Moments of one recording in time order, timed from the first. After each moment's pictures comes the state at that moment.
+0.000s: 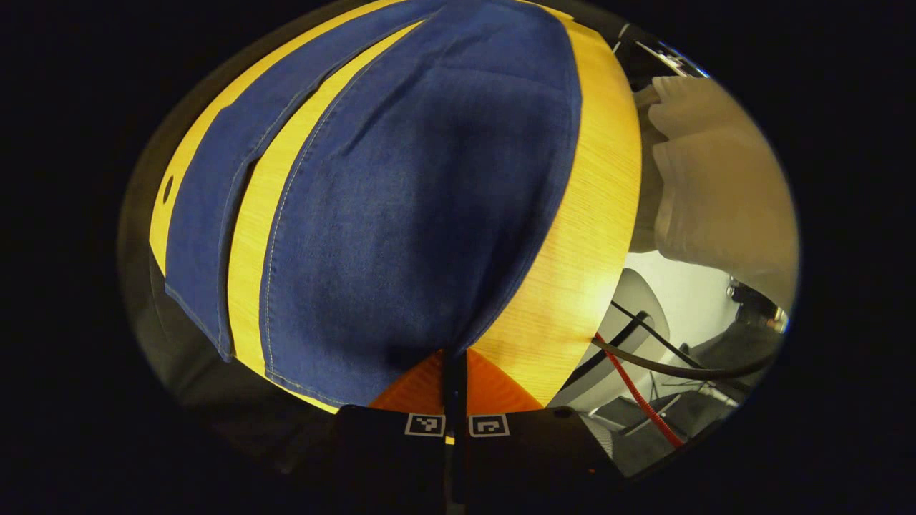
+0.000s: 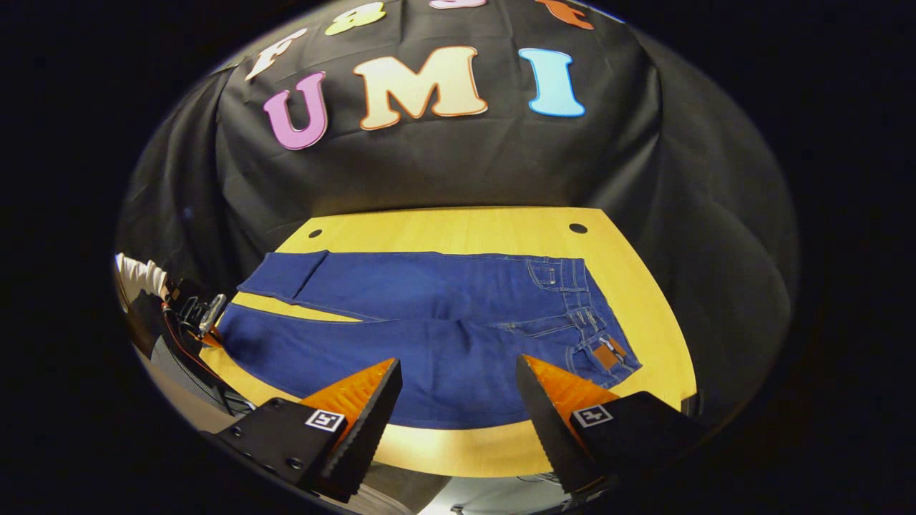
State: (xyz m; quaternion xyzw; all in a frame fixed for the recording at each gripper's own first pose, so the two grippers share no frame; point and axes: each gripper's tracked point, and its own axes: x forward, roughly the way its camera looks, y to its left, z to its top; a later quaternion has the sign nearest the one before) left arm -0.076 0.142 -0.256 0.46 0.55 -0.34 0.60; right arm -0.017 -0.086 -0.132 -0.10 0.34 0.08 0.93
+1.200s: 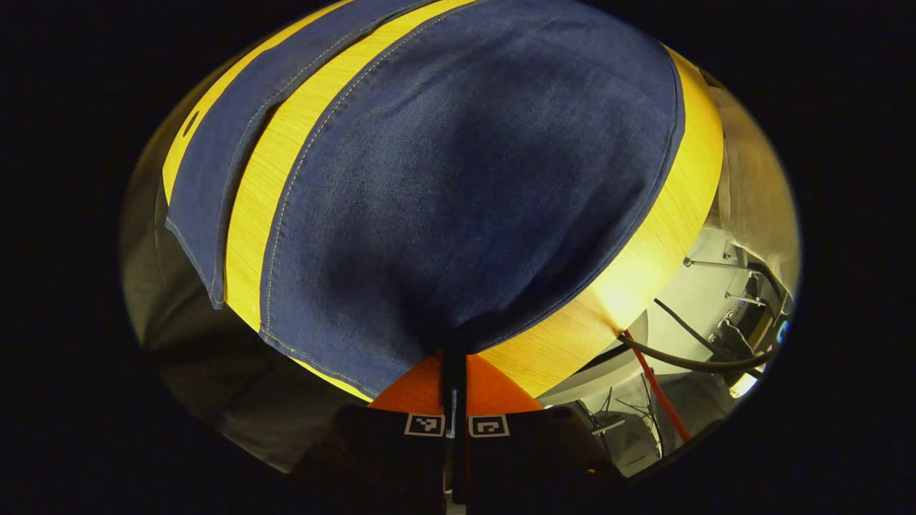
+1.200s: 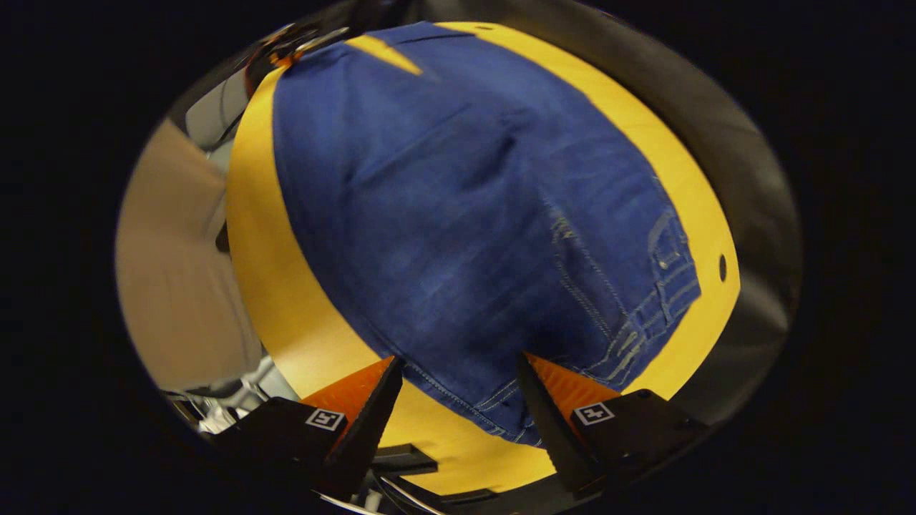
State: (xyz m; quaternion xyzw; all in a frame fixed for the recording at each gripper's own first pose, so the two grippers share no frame) left arm -0.073 0.138 -0.255 0.43 0.64 -0.22 0.60; right arm 0.009 -0.219 -0.280 -0.52 0.54 0.34 0.57
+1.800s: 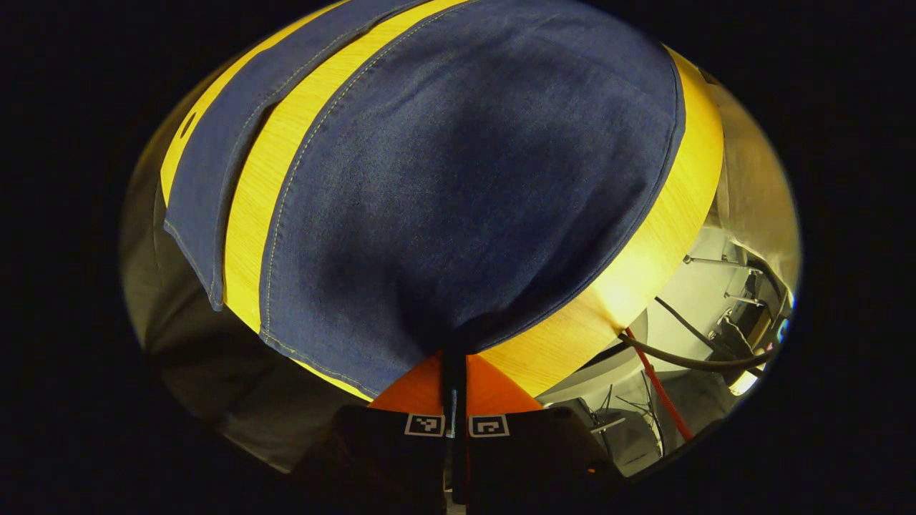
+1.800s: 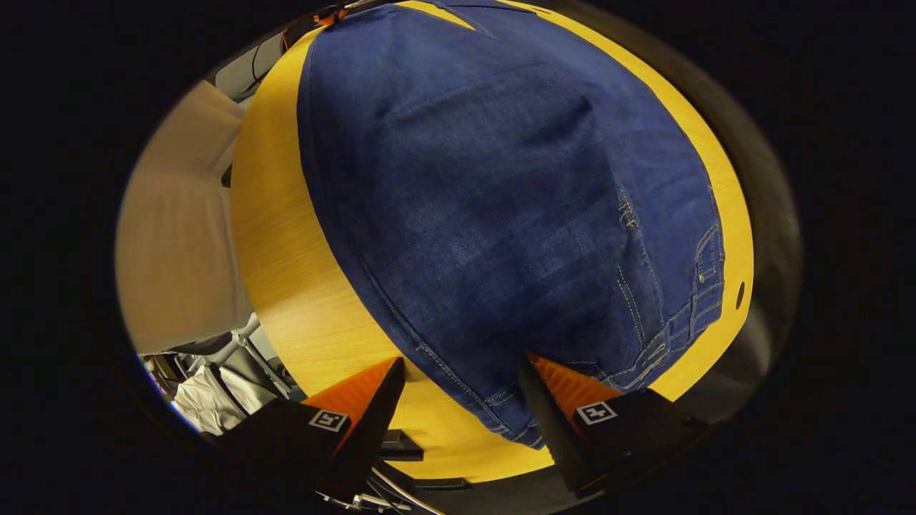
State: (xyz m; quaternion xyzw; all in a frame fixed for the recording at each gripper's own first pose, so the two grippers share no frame) left arm -0.073 0.138 -0.256 0.43 0.64 -0.22 0.59; right arm 0.003 -0.233 -0.294 -0.56 0.57 0.34 0.50
